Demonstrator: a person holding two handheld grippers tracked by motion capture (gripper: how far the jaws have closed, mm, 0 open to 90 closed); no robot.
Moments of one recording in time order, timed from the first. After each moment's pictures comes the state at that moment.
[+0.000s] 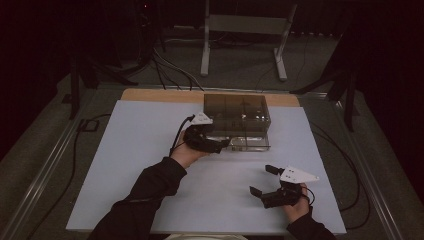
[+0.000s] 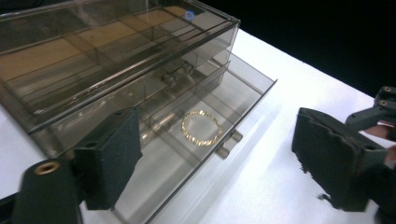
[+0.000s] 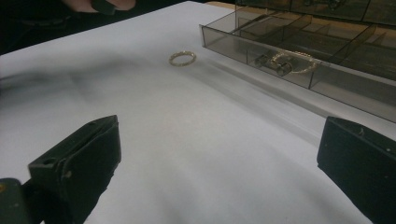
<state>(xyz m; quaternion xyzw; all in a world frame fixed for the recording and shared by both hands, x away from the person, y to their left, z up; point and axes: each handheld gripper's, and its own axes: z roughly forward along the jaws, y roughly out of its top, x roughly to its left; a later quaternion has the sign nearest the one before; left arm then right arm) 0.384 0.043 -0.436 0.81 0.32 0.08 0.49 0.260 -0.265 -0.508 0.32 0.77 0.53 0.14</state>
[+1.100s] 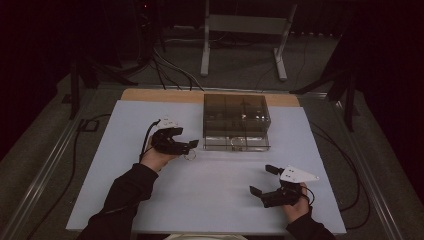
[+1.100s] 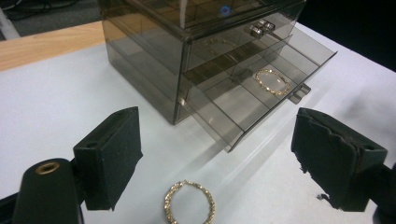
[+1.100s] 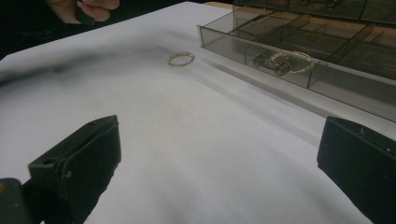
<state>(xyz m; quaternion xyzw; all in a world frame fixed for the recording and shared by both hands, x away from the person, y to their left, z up) 0.380 0.127 -0.462 0.79 0.37 0.11 0.48 0.260 -0.265 -0.508 0.32 0.77 0.53 0.14</state>
